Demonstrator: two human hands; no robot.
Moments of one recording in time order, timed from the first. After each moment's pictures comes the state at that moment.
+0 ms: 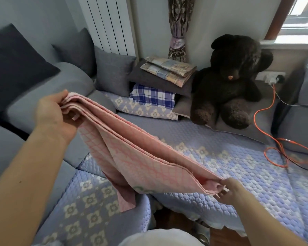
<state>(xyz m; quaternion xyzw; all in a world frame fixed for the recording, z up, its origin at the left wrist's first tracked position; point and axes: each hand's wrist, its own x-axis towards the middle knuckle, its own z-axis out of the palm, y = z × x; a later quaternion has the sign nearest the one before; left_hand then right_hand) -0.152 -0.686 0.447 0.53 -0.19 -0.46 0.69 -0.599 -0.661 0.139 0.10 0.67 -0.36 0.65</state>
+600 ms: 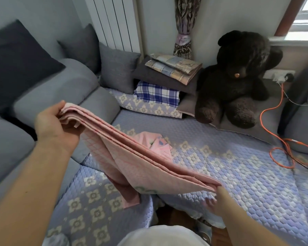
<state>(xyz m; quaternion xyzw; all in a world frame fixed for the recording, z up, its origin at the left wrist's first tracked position) -0.138 -0.663 0.421 0.48 -0.17 -0.46 0.73 -0.551 -0.639 0.105 0.16 0.68 -0.39 0.60</state>
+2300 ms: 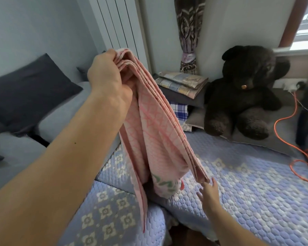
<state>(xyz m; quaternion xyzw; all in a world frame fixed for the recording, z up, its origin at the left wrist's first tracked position) -0.288 -0.698 0.554 0.39 -0.23 -0.45 0.77 -0.479 -0.674 0.110 -0.13 0.62 -0.49 0.61</state>
